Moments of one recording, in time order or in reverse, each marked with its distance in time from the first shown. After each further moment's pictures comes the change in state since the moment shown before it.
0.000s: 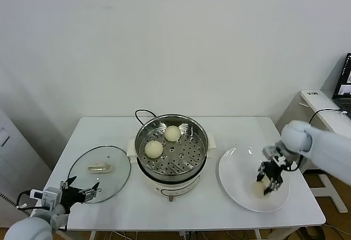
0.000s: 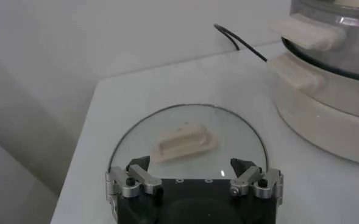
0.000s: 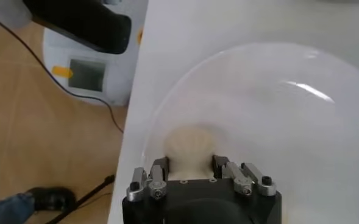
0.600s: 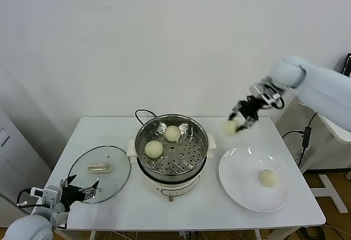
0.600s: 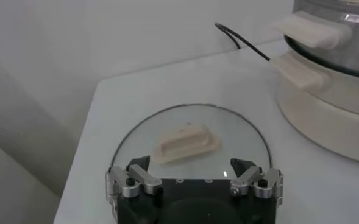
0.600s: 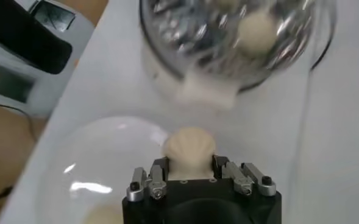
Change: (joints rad) left arm -0.023 0.009 0.015 0.017 -0.003 -0.001 0.001; right arm 0.293 0.288 0.028 -0.146 0.154 0.274 -0.038
